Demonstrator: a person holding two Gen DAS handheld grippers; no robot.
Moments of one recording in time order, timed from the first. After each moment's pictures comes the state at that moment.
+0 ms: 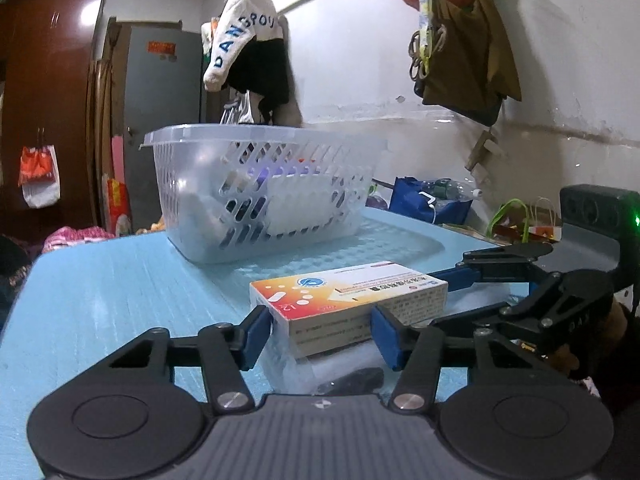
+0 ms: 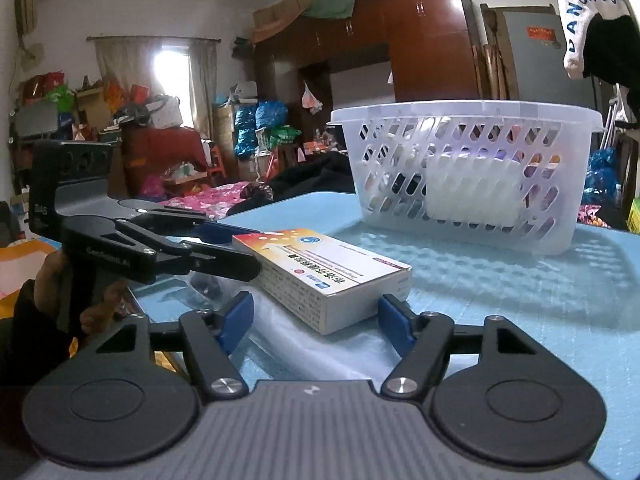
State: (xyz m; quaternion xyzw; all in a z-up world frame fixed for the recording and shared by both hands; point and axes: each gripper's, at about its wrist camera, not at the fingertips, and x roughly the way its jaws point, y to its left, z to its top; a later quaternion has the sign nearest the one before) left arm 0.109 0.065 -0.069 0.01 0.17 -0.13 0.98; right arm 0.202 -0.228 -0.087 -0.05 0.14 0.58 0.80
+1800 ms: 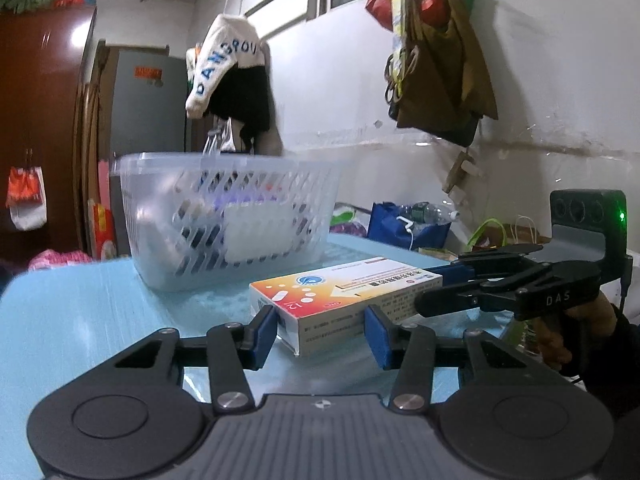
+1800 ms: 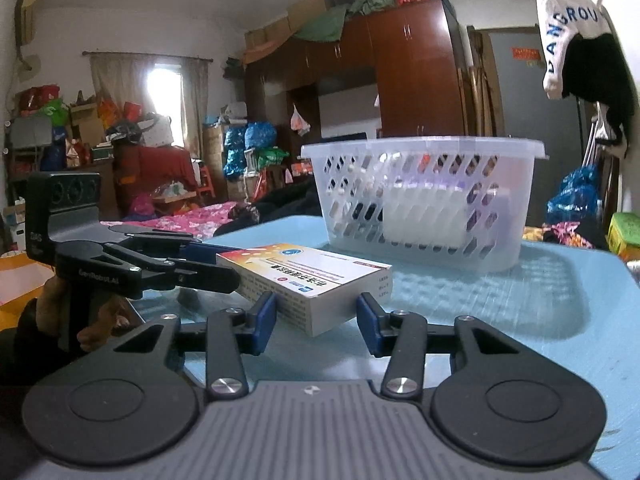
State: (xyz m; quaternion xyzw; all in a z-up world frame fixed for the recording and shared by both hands) left arm 0.102 0.031 -0.062 0.01 0.12 -0.14 0.98; right arm 0.214 -0.273 -0.072 -0.04 0.11 0.56 0.82
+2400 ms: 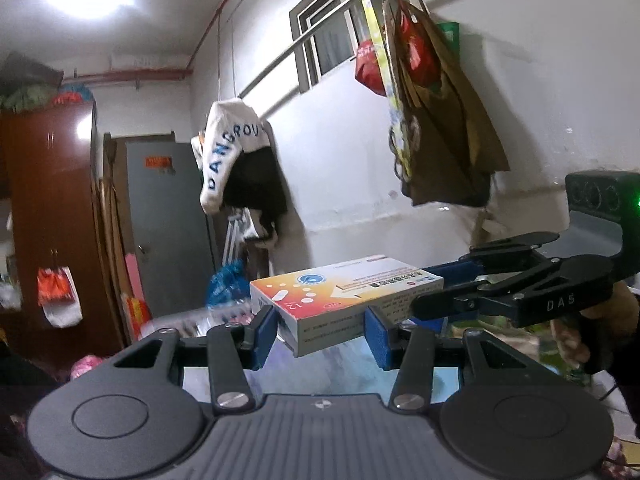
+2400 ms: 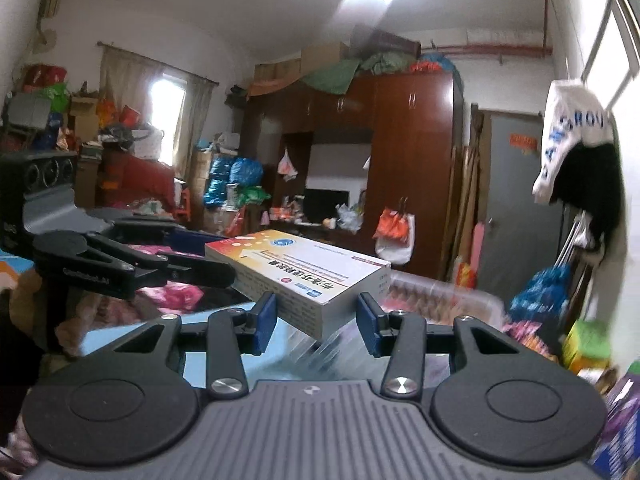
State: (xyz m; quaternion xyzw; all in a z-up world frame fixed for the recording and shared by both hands) left arm 0.119 0.005 0.056 0.09 0.02 -0.10 0.99; right arm 0.234 -0.249 0.050 -0.09 0.00 0.53 0.85
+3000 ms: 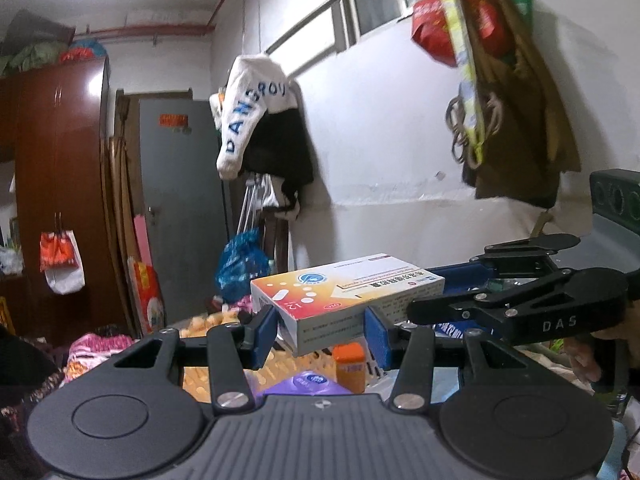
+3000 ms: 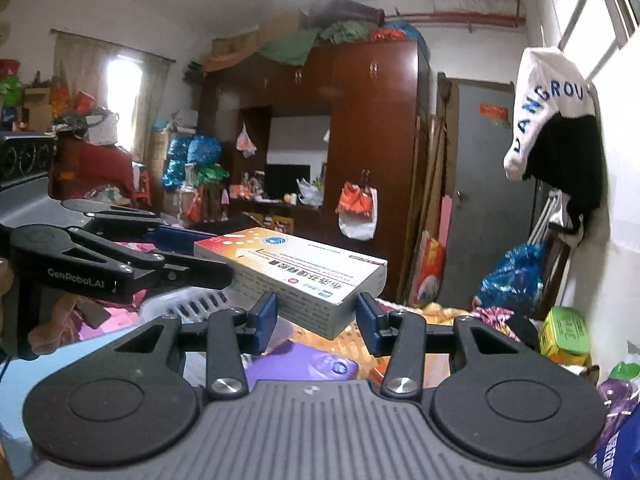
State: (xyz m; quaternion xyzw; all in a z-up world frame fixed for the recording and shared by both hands) left arm 0.271 0.027 0.085 0.05 0.09 -0.07 0.99; right arm 0.343 -0.202 0.050 -0.09 0.06 0.48 0.87
